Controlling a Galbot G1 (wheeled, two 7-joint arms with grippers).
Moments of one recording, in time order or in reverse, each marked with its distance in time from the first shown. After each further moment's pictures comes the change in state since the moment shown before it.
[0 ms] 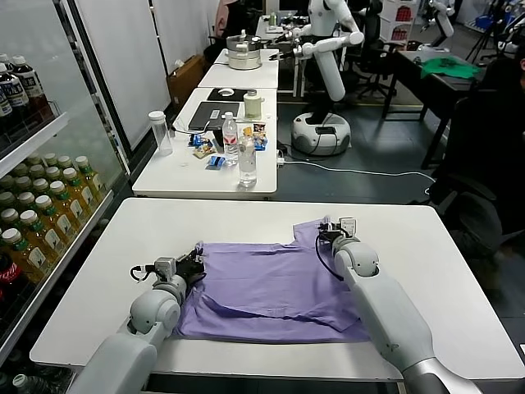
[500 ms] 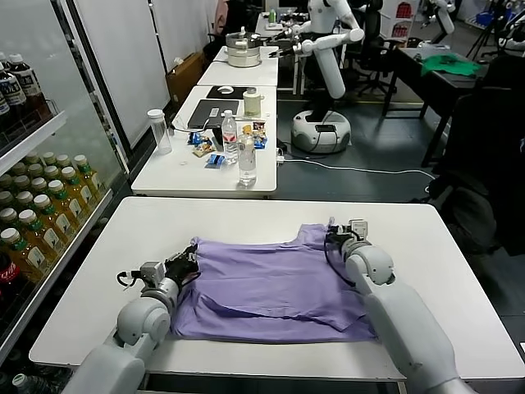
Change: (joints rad) left arm 0.113 0.039 -0.074 -0.179 -0.044 -0.069 -0.004; right arm -0.108 -0.106 0.066 0.305 0.085 -0.010 0.028
